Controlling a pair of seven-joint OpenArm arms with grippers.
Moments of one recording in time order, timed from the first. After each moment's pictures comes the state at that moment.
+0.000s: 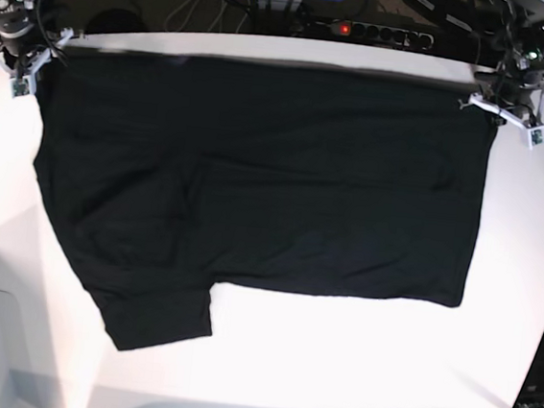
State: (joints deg) left arm 32.6 -13.0 -33.9 105.0 -26.4 -5.8 45.1; right arm -30.9 8.5 40.5 105.8 0.1 39.5 -39.6
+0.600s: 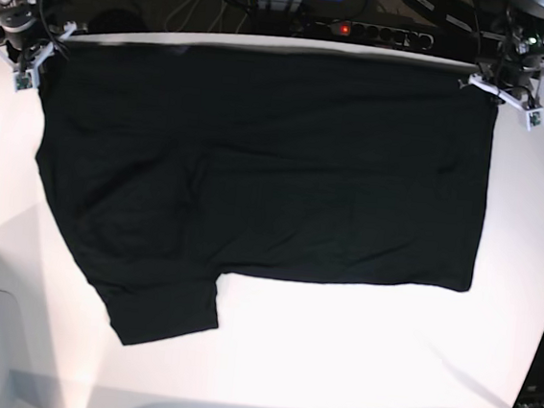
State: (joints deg) left arm 37.0 -13.0 -33.9 104.8 -26.6 -5.8 45.2; right arm -31.6 7.8 40.5 105.5 -0.1 39.5 -39.6
